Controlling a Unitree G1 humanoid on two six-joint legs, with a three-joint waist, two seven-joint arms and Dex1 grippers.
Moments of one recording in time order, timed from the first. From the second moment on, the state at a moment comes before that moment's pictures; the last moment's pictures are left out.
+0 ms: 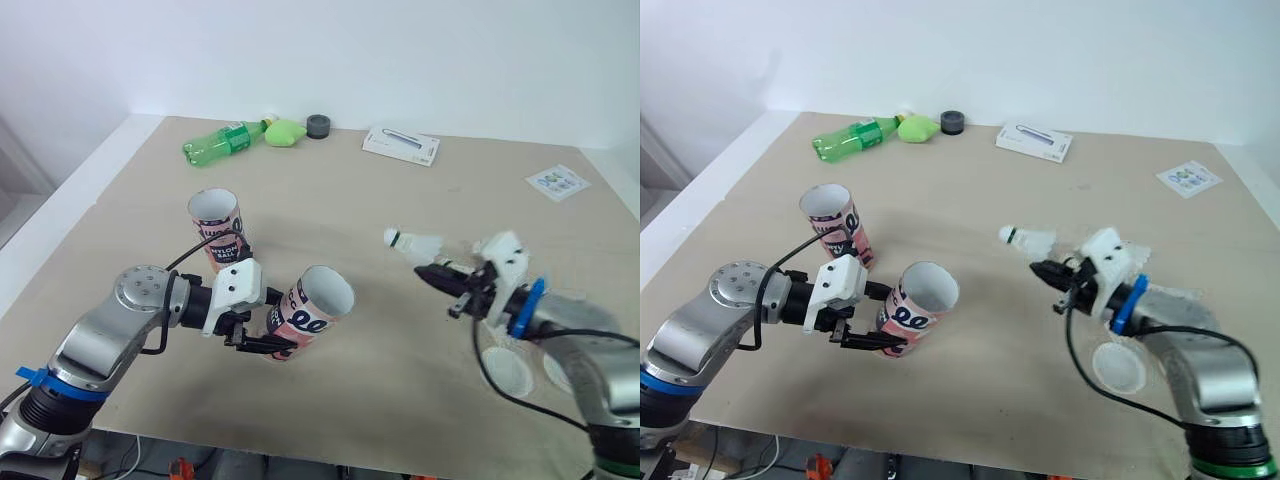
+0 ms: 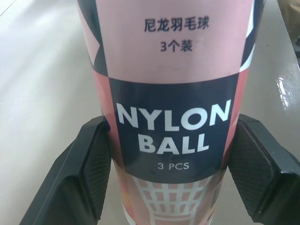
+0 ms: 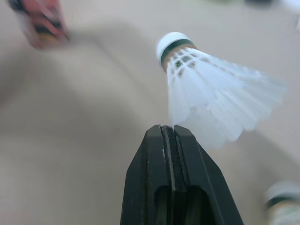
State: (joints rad) left arm -0.39 0.75 -0.19 -0.40 -0.38 0.56 -1.19; right arm -0.16 -0.80 -0.25 -0.40 0.57 0.59 0.83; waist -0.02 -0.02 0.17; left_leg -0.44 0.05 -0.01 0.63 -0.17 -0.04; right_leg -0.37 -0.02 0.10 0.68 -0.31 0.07
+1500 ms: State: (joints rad) left arm -0.41 0.75 -0.20 -0.37 -0.39 0.55 -1.20; right arm -0.61 -1.06 0.03 -0.51 0.55 0.41 1.33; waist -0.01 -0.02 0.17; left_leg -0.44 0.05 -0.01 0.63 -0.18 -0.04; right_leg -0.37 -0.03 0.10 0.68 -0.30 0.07
